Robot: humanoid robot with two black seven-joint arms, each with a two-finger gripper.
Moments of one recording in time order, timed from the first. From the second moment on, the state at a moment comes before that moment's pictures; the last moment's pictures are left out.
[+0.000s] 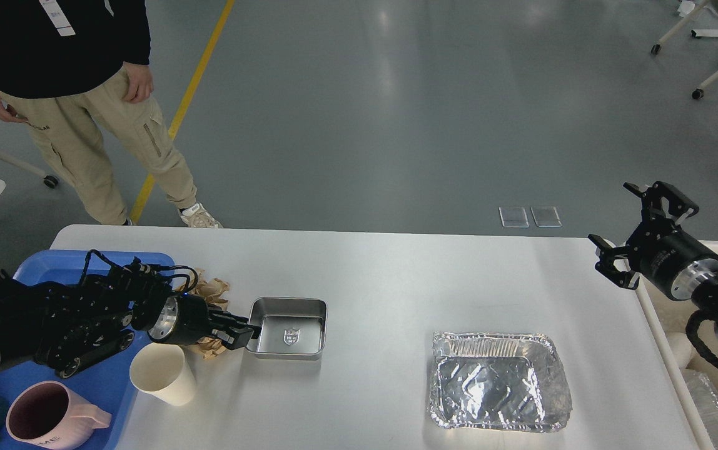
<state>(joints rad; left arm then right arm) -0.97 0.35 0.29 -0.72 1.46 -0.18 -0.48 0.45 -0.82 0.69 1.30 0.17 0.03 0.15</state>
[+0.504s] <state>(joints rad) -0.97 0.35 0.30 -0.71 1.46 -0.18 -0.54 0.45 -0.82 0.69 1.30 0.17 0.03 0.15</state>
